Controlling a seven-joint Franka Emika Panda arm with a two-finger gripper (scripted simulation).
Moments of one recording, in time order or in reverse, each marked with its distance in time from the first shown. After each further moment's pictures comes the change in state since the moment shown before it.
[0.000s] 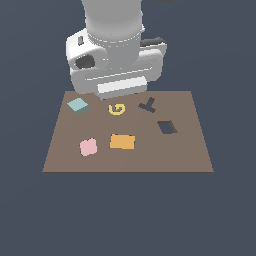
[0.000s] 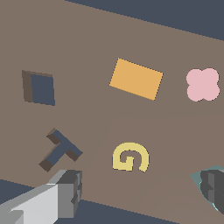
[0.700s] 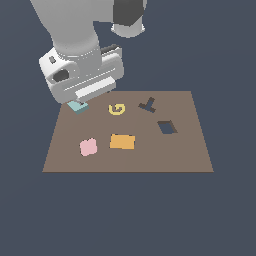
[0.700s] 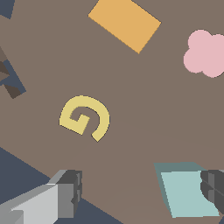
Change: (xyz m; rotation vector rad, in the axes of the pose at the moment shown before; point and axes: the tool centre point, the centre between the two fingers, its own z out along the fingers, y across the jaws) arm -0.050 0.072 0.046 -0.002 0.008 -0.312
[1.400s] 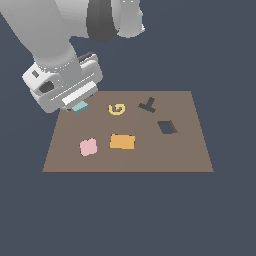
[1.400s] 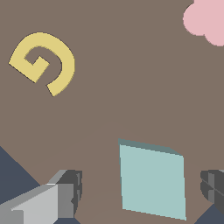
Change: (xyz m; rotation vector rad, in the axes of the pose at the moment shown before) arm -0.034 0.048 0.031 -0.002 0.006 -0.210
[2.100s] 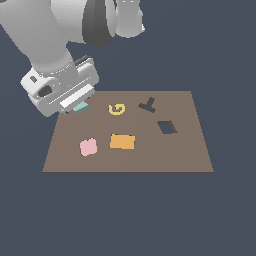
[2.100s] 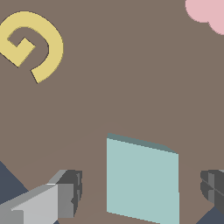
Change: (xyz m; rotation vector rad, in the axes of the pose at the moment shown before) arm -0.006 0.010 0.010 -0.001 0.001 -0.042
